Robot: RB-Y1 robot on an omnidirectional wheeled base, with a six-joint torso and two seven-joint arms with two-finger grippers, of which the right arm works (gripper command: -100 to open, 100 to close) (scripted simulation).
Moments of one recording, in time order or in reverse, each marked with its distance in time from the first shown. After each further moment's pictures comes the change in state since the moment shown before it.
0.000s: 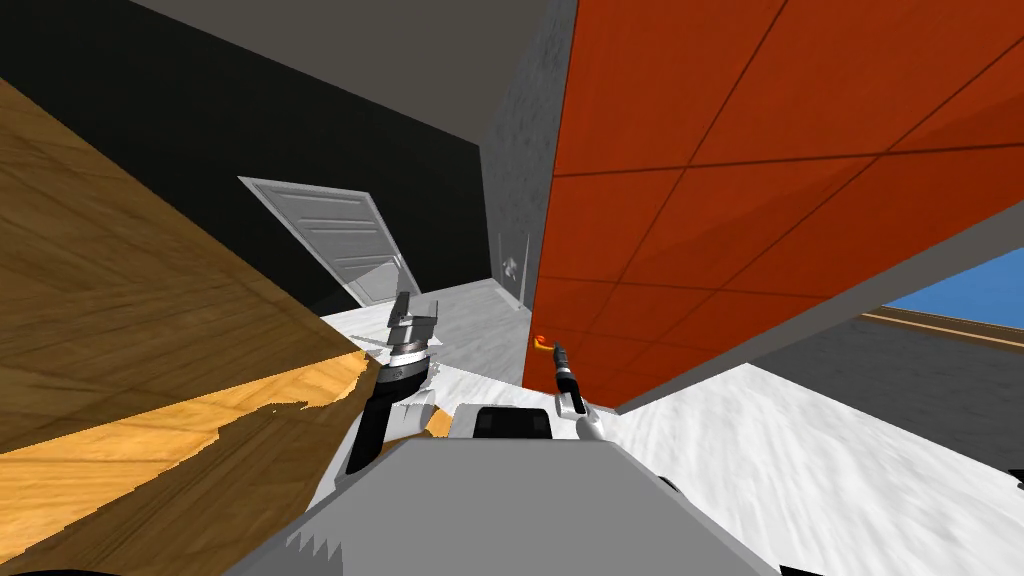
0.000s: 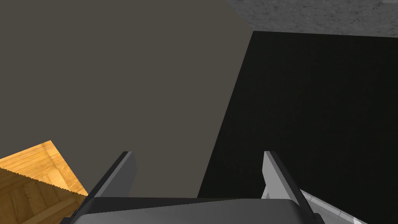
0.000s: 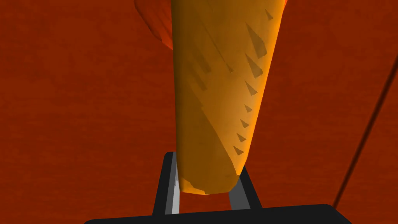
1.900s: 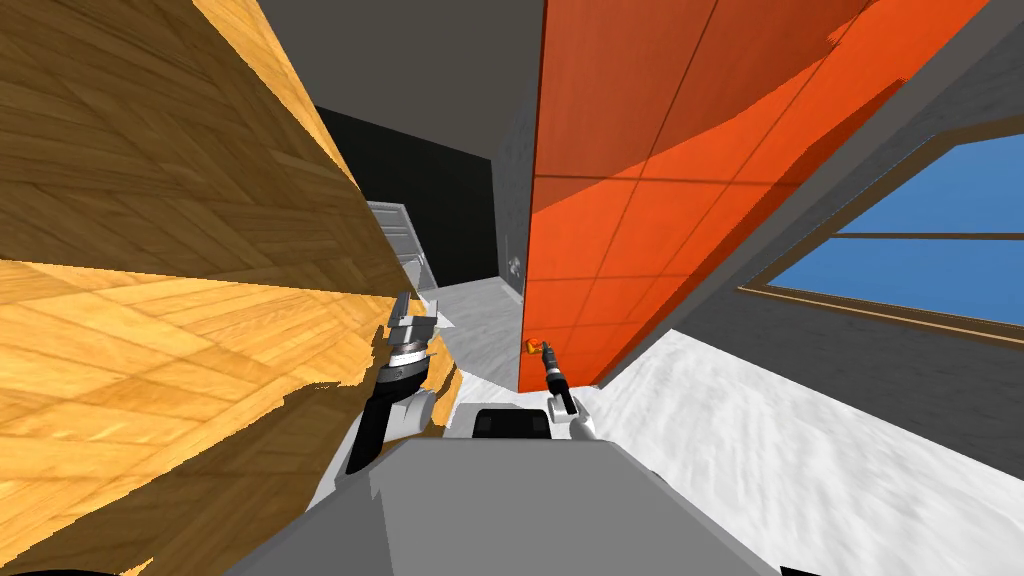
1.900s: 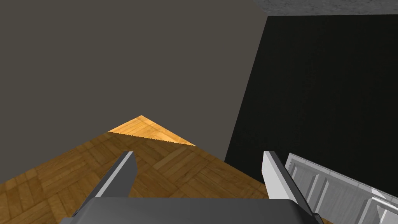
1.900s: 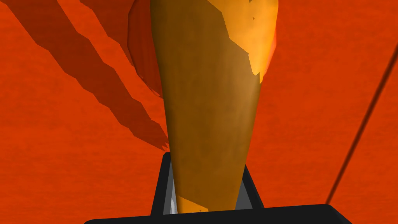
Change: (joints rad) arm 0.004 0.020 0.127 -0.003 0.062 0.005 -0.066
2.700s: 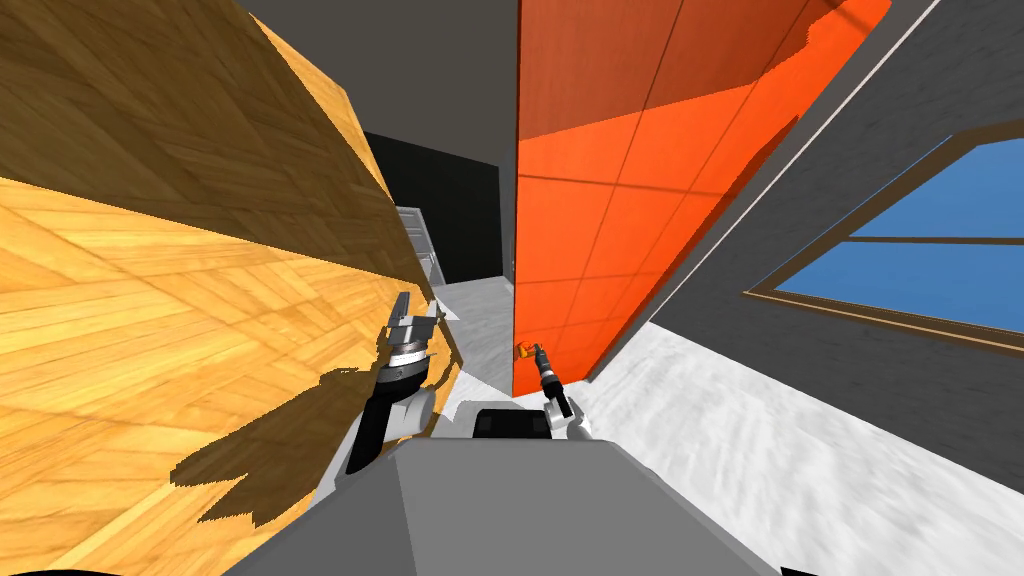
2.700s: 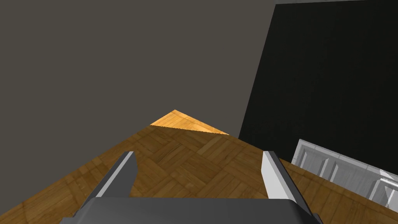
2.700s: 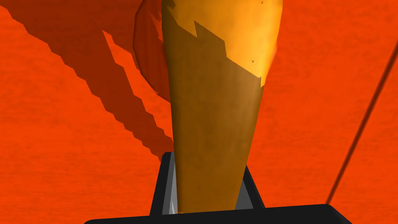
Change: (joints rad) arm 0.004 -0.002 0.106 0.010 0.046 -0.010 -0.020
